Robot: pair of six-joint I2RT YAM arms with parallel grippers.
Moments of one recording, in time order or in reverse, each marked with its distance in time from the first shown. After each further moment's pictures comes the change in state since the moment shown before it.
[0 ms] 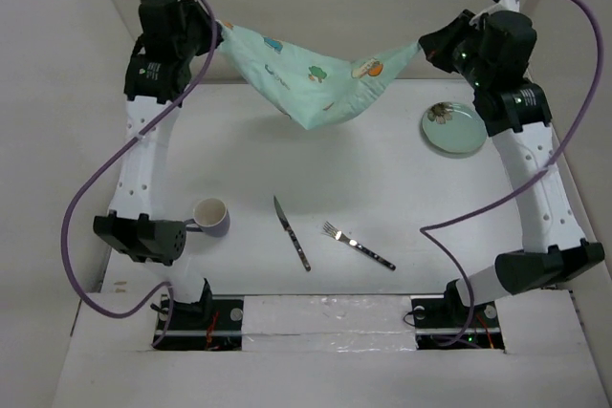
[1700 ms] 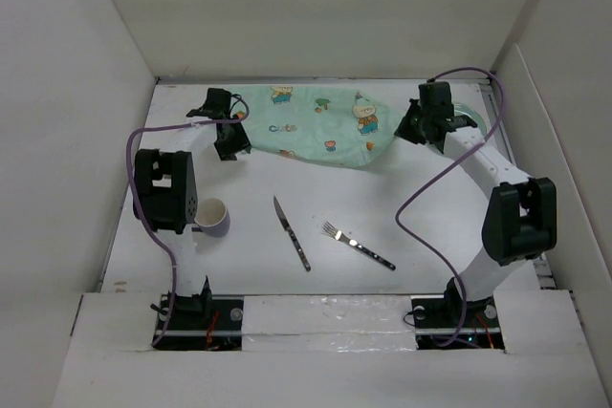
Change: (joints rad) left arm 0.051 0.246 -0.703 0.058 0.059 -0.050; right arm -0.019 0.177 -0.569 0.112 0.039 0.020
